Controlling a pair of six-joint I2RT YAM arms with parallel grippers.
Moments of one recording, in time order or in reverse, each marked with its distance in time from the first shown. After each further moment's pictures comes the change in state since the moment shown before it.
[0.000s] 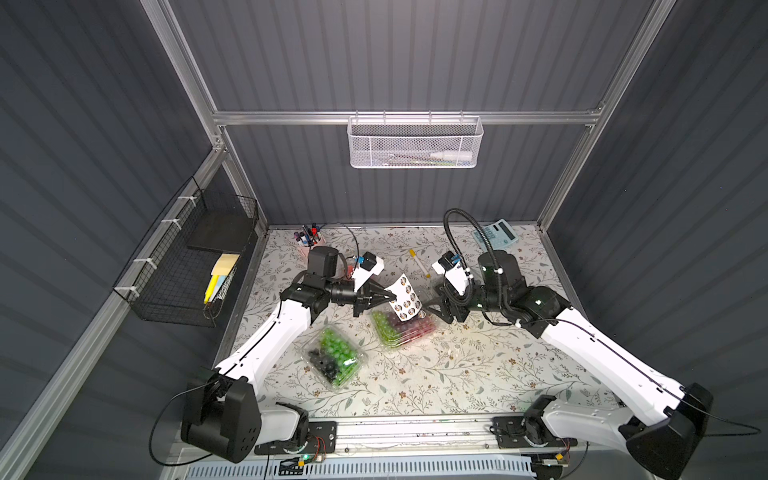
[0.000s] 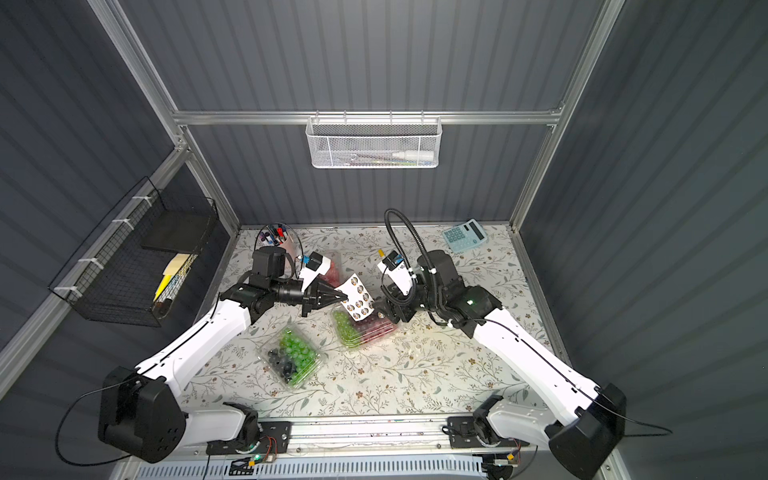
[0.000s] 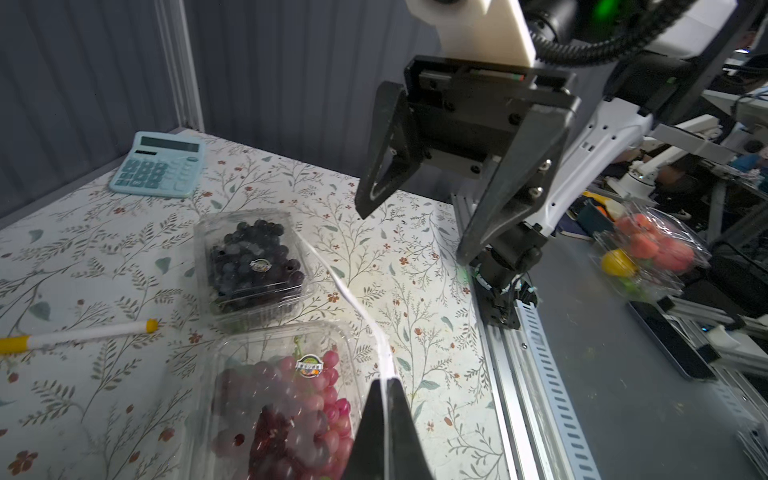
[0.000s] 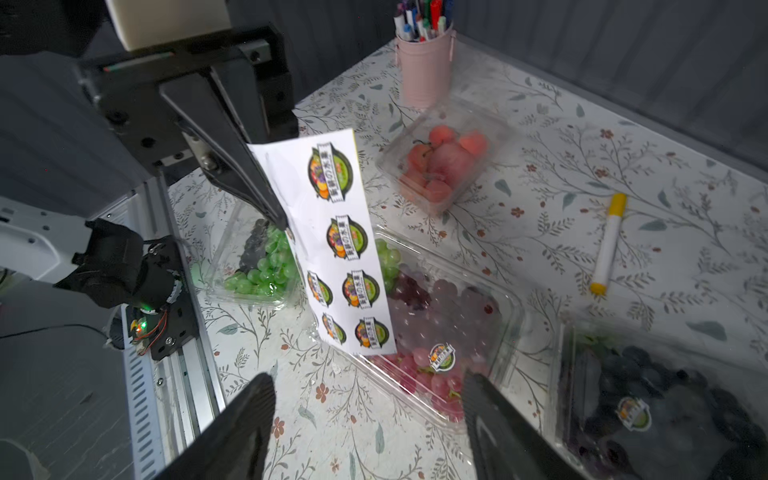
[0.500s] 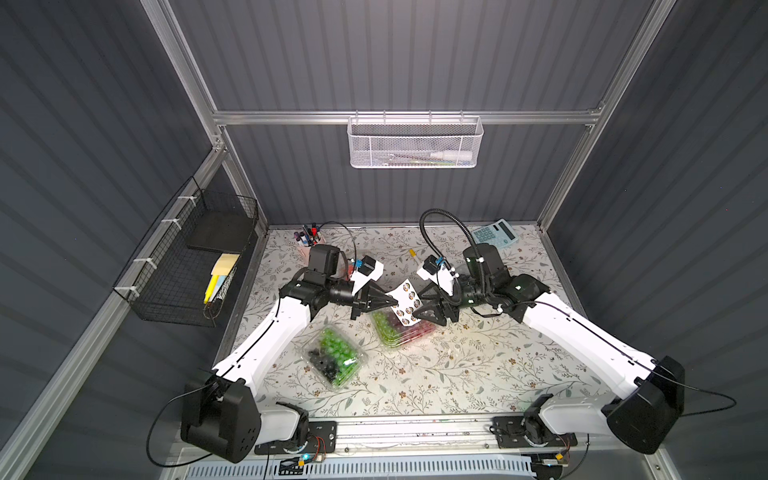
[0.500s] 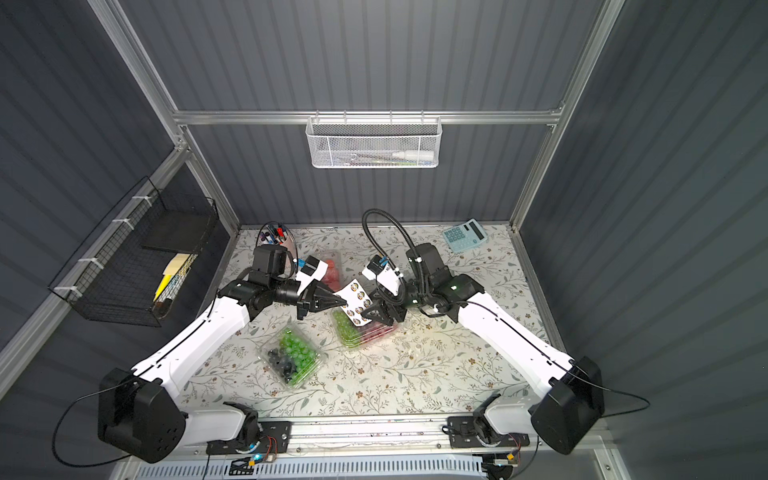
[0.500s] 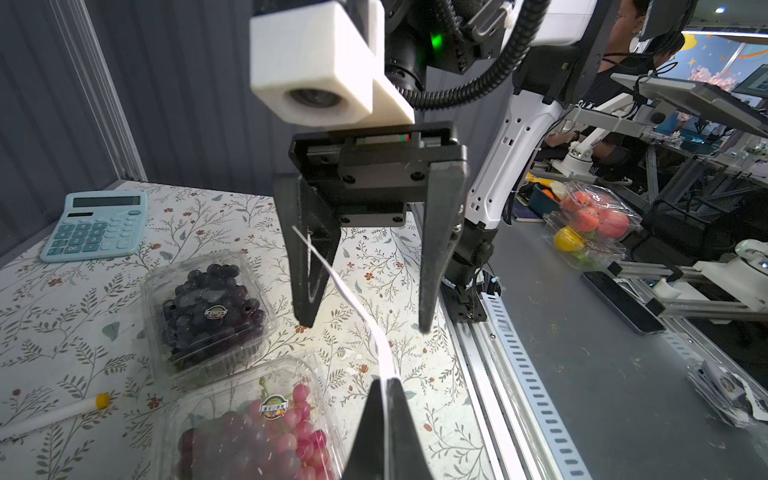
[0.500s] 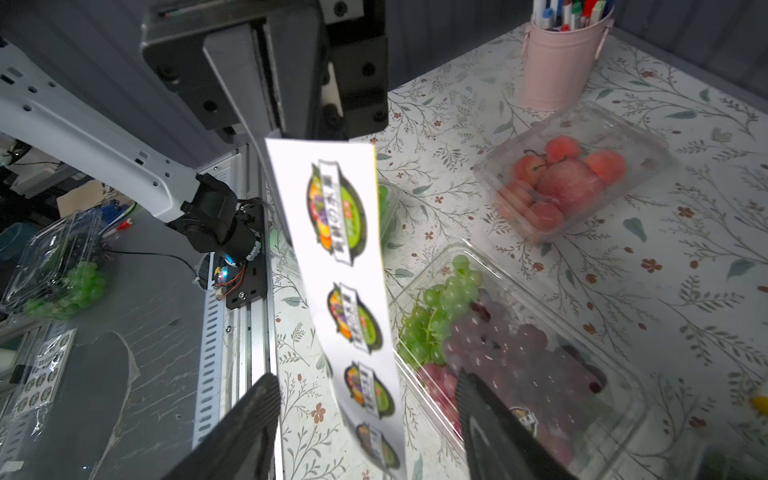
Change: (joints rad) left arm -0.015 0.000 0.053 -0.122 0.110 0.159; right arm -0.010 0.150 0.065 -0.026 -0.298 -0.129
